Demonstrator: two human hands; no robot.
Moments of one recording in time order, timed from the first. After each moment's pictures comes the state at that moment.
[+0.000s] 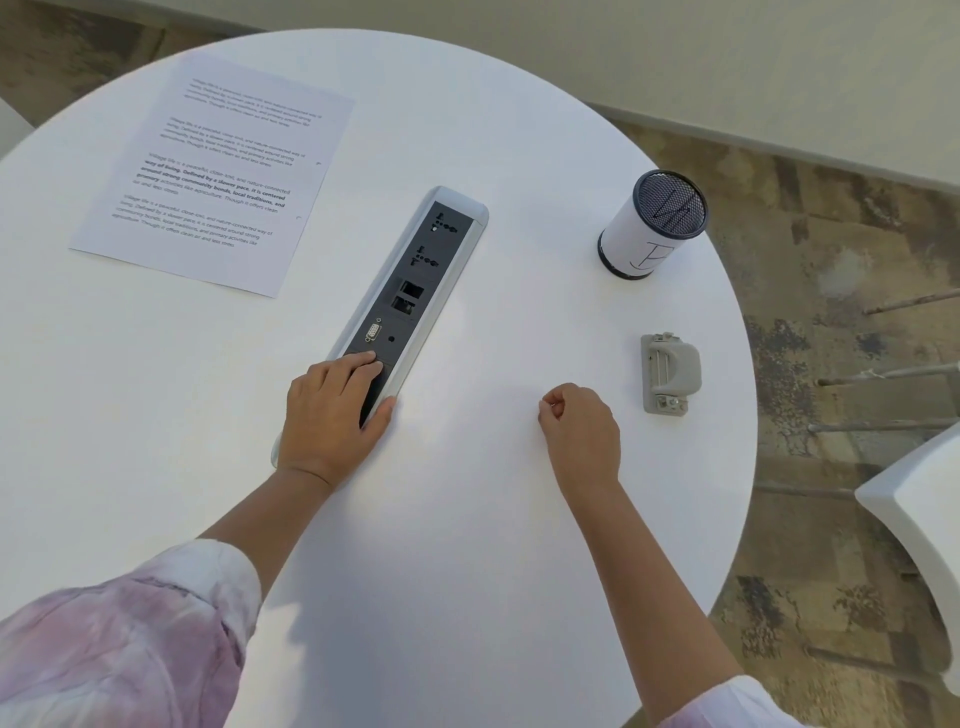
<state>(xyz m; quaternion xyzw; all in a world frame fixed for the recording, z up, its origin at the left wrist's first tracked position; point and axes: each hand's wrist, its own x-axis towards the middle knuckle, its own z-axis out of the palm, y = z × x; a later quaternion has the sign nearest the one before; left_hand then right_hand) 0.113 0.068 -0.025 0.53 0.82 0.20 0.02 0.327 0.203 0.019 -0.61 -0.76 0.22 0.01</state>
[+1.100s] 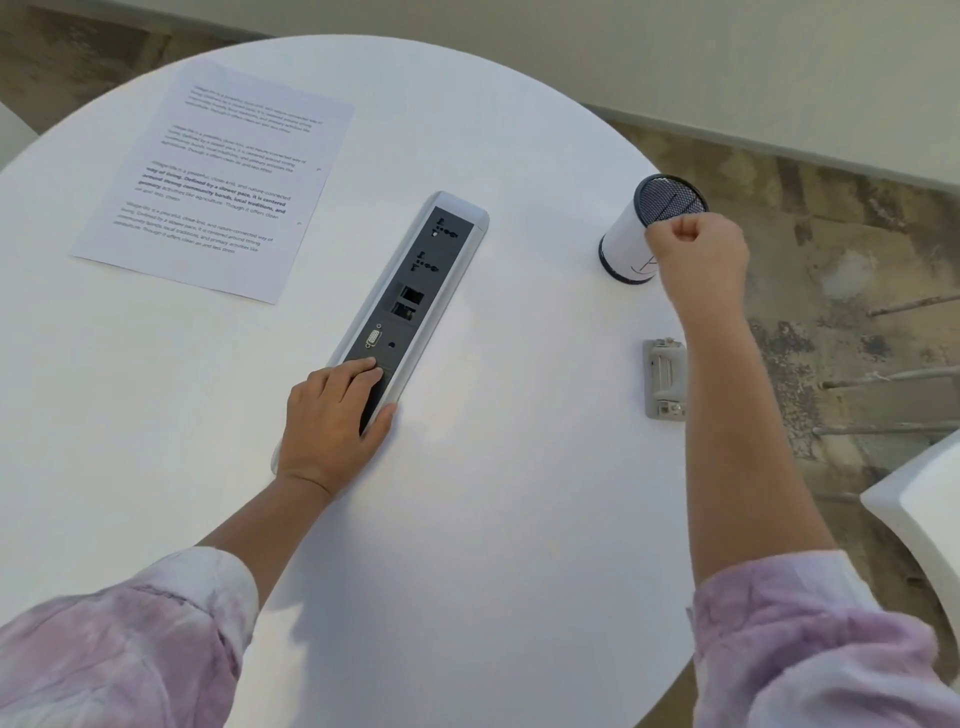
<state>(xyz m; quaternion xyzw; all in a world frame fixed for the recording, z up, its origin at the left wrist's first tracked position) 0.112 0.068 -0.024 0.53 0.83 0.20 0.03 0.307 0.336 0.120 -0.60 -0.70 0.28 0.25</state>
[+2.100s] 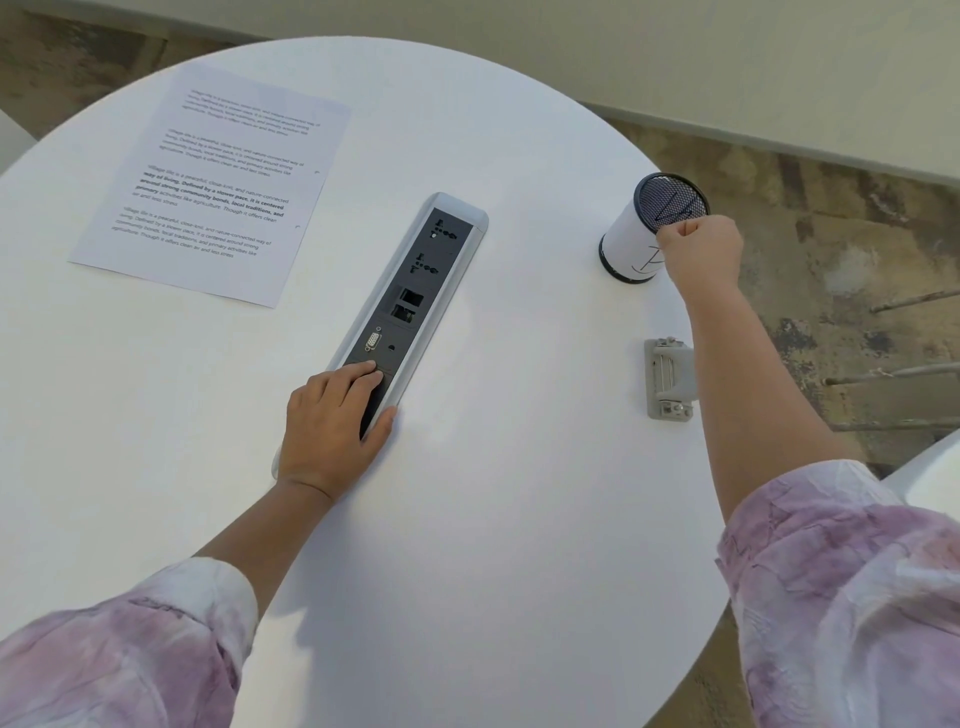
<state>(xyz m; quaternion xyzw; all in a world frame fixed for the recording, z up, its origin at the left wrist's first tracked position) 0.112 0.067 -0.024 0.53 0.83 0.20 0.03 0.312 0.383 0.095 -0.65 -0.70 0.24 0.18</state>
